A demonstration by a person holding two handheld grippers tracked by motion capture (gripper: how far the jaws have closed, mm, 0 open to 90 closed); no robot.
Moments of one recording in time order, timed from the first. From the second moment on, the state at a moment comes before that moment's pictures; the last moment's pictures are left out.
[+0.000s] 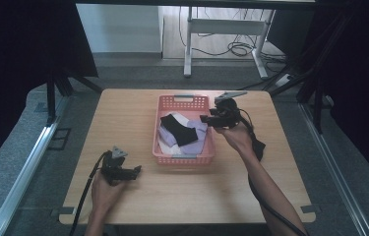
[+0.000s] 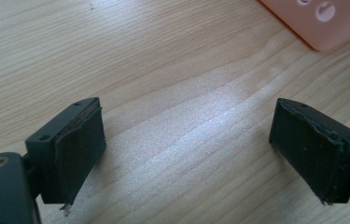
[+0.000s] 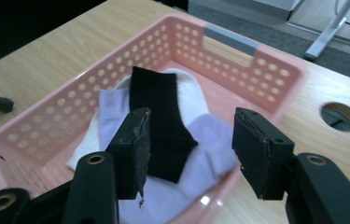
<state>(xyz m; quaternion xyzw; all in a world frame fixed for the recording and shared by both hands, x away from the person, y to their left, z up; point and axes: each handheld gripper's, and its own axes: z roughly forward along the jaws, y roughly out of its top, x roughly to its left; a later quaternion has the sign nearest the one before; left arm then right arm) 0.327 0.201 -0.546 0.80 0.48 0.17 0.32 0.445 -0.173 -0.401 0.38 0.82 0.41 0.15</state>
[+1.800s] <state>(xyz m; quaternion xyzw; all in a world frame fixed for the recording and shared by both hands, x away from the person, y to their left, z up) 0.327 0.202 -0.545 0.80 0.47 0.17 0.32 0.513 -0.049 -0.504 0.34 0.90 0.27 0.09</state>
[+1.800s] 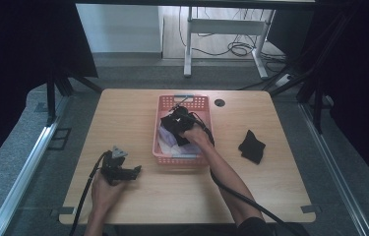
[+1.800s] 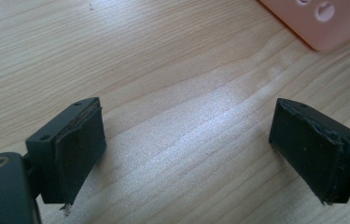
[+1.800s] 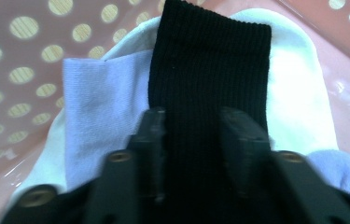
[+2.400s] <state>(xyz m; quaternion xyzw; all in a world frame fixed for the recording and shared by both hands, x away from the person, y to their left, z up) 0.328 0.202 -0.545 0.80 0.47 0.17 0.32 0.502 -0.064 -0.466 0.35 0.87 0.32 0.11</state>
